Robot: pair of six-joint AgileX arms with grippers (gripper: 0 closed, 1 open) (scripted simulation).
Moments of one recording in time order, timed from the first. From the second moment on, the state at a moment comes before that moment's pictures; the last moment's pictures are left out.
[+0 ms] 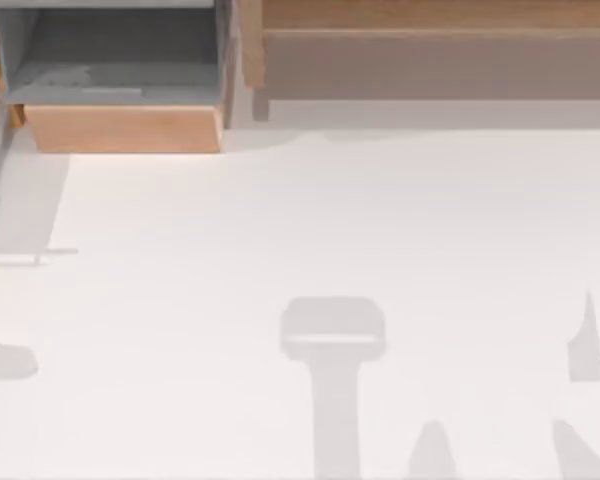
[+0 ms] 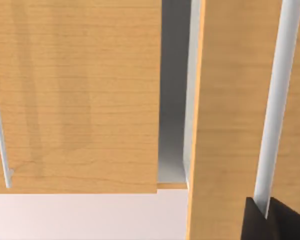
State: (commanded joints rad) left arm 0.68 2.04 0.48 1.51 0.72 1.60; right arm 0.00 0.00 0.00 0.00 0.00 0.00
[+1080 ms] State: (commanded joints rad) left arm 0.68 2.04 0.48 1.51 0.72 1.60; right arm 0.00 0.00 0.00 0.00 0.00 0.00
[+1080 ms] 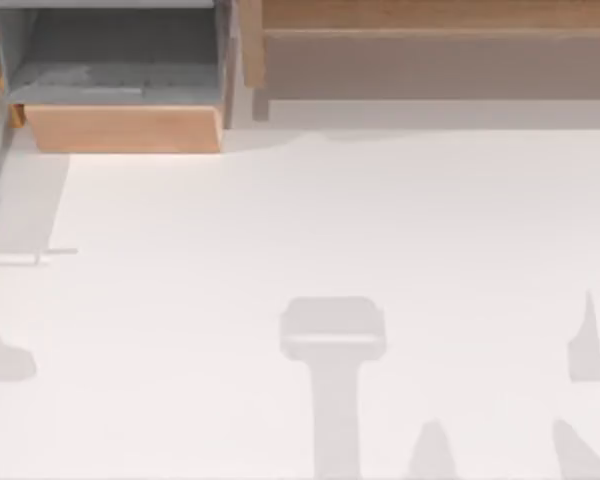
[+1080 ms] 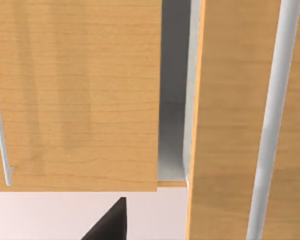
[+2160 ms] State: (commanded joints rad) left arm 0.72 2.02 0.43 1.54 0.77 1.60; right arm 0.00 0.00 0.00 0.00 0.00 0.00
